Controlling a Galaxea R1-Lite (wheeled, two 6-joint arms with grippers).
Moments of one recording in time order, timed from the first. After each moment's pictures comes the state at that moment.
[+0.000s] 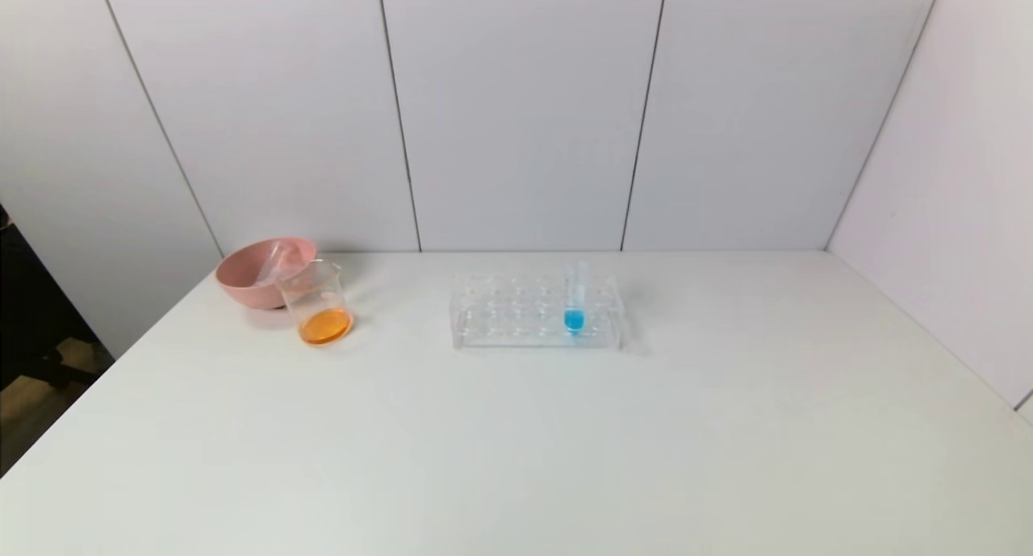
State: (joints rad) left arm -0.01 0.02 -0.26 -0.11 0.01 0.10; right arm 0.00 0.00 0.00 0.00 -0.04 0.09
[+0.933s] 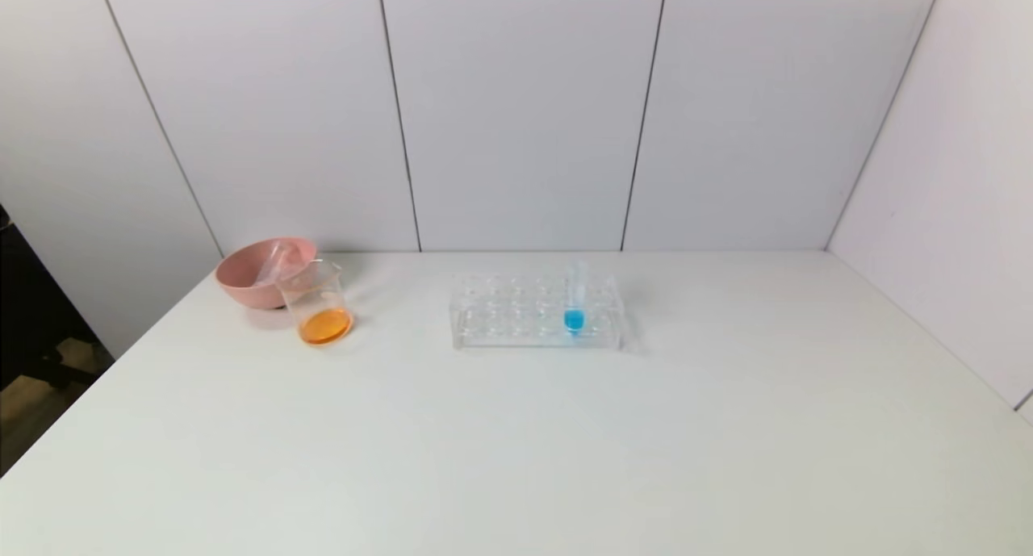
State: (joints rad) left arm -0.01 0.00 0.00 -0.01 0.03 -0.09; right arm 0.00 0.00 0.00 0.00 -0.04 0.09
